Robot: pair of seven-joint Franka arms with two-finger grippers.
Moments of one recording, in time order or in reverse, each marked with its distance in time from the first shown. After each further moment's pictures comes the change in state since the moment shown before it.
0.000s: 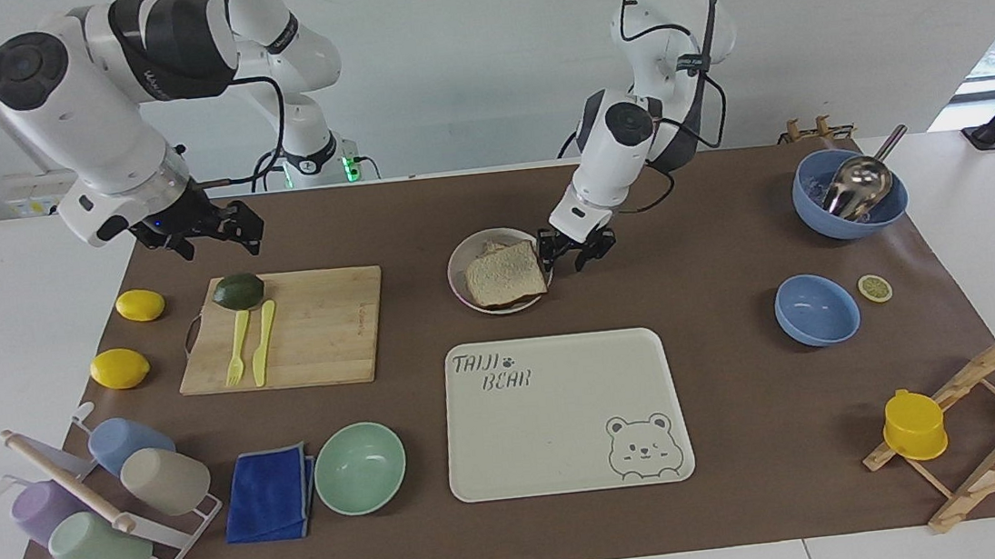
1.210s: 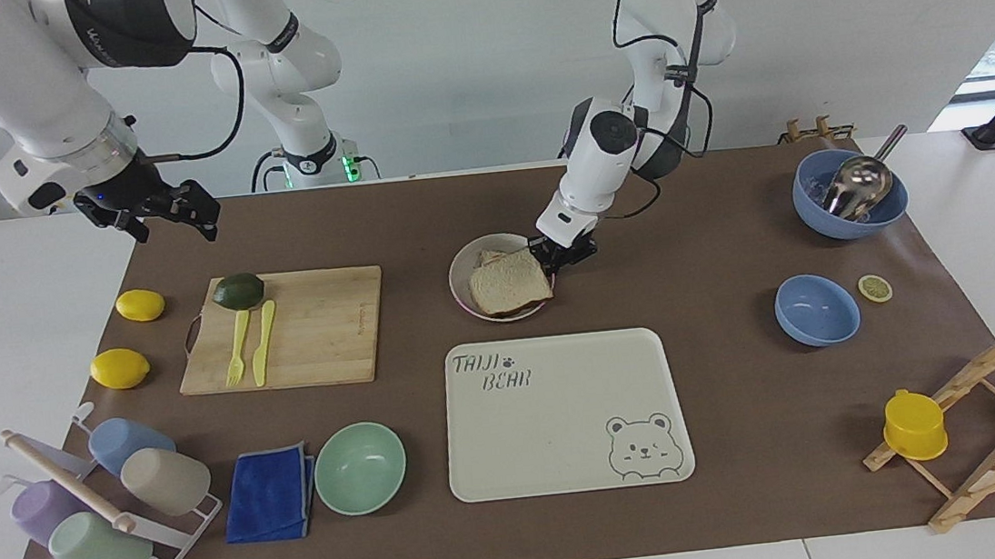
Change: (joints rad) left arm -0.030 0.033 0.000 0.003 -0.008 0.038 -0.009; right arm 0.005 -0.021 -0.060 0.064 -0.033 -0.055 -0.009
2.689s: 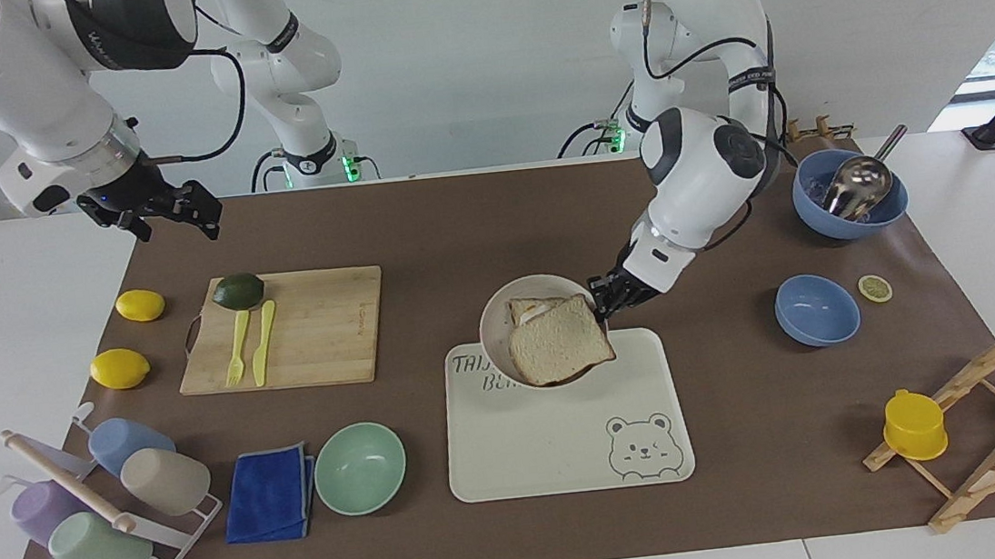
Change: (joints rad) left arm 0.238 0.245 0.030 0.554 -0.091 -0.281 0.110; right arm 0.000 0.000 0.000 -0.008 0.000 -0.007 0.000
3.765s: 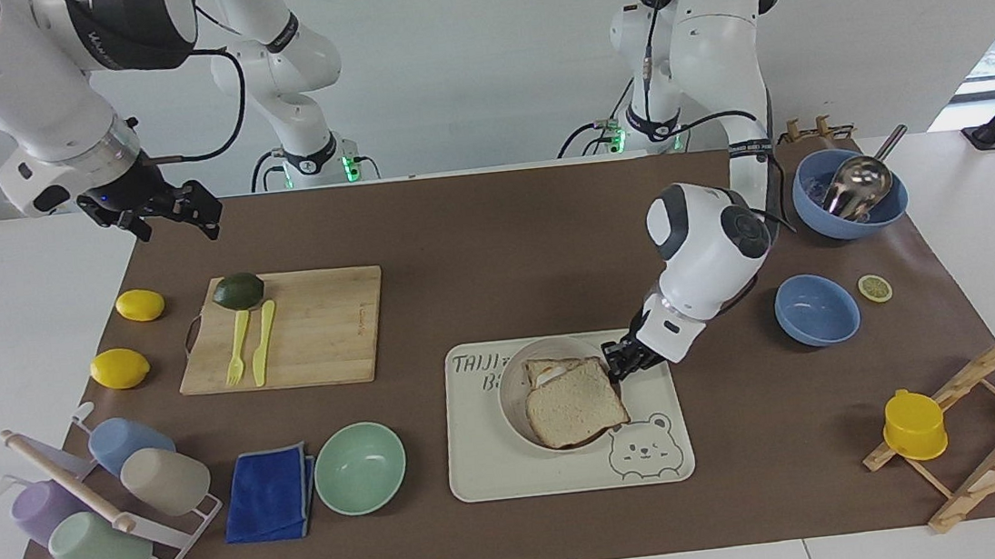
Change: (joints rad) left arm 0.022 0.173 0.000 0.084 0.000 0.122 0.095; right arm 0.000 0.000 0.000 0.000 0.000 0.000 0.000
